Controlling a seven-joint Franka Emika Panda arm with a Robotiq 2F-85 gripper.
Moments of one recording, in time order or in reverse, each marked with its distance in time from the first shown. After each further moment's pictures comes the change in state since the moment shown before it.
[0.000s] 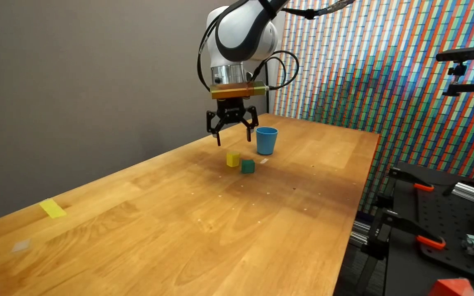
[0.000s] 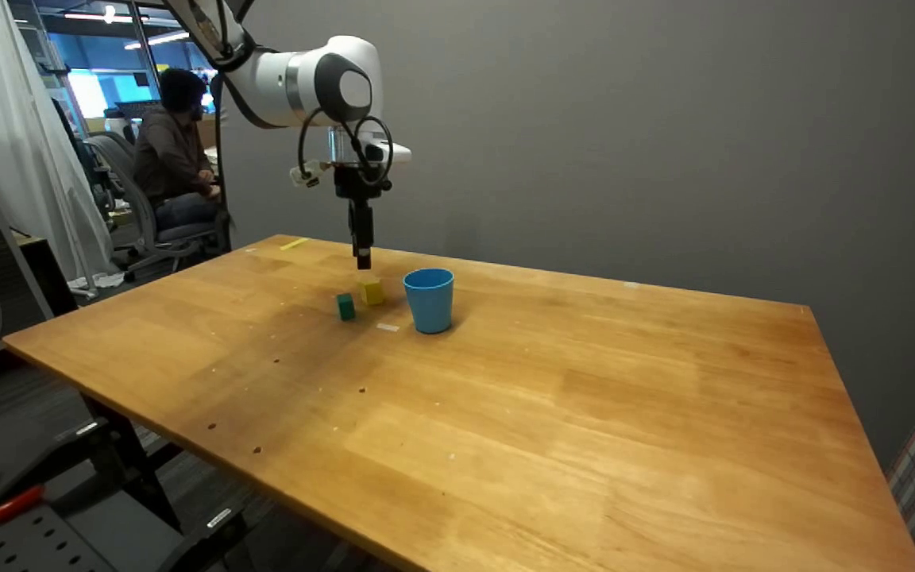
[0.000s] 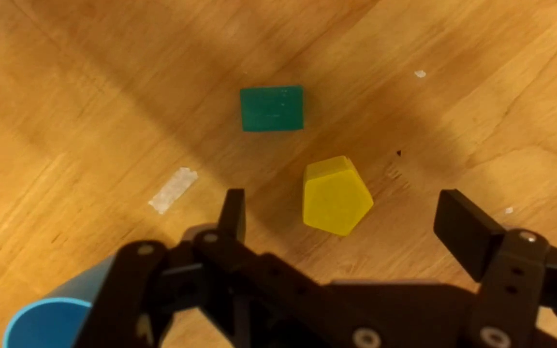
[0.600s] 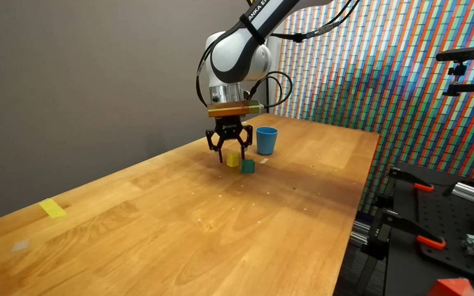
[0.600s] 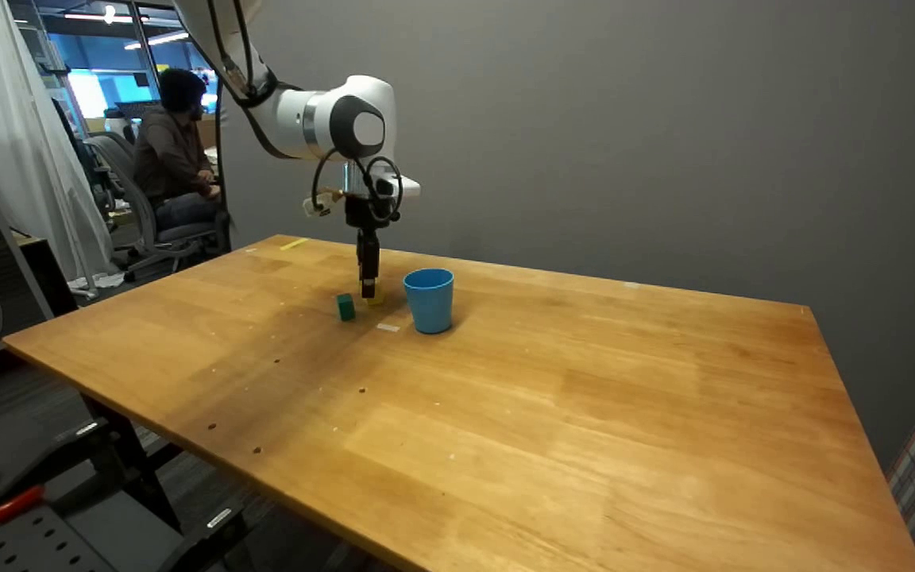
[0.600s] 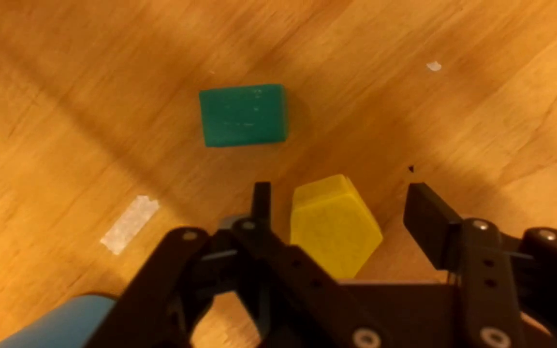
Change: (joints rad) arm 0.007 0.129 -0.018 0.081 0.064 0.015 -0.020
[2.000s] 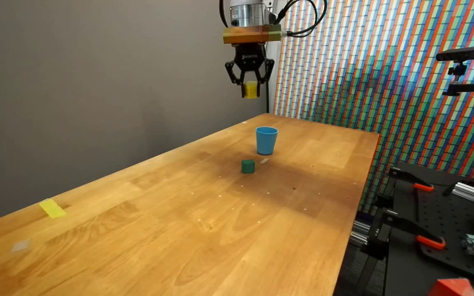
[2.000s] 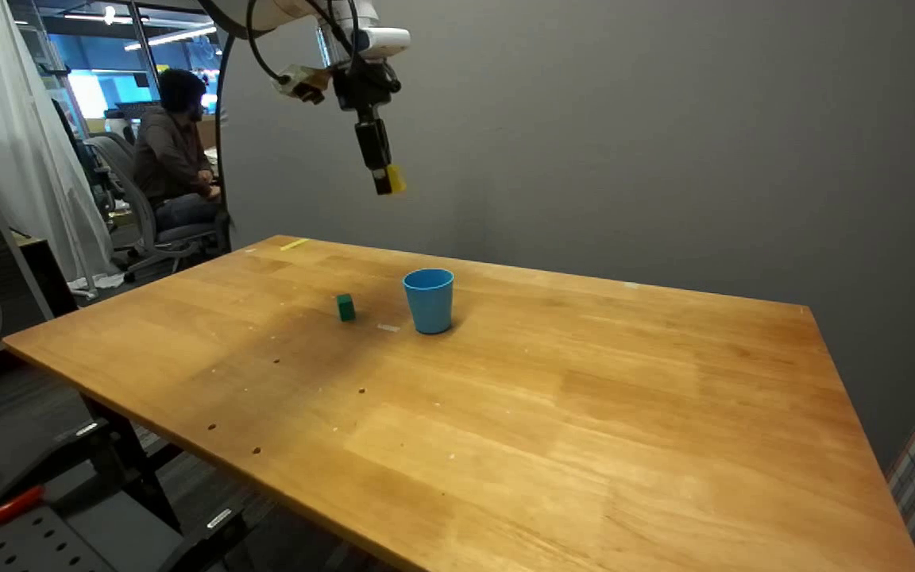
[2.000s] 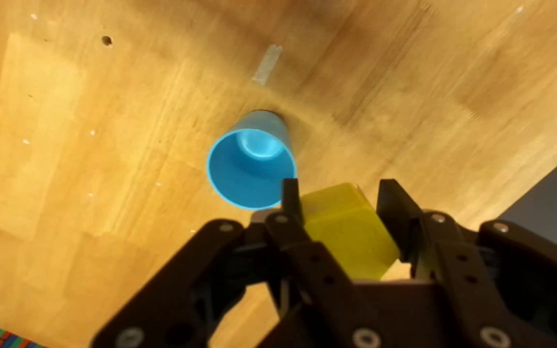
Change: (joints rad) arm 0.072 -0.447 -0.145 -0.230 -0.188 -0.069 0.279
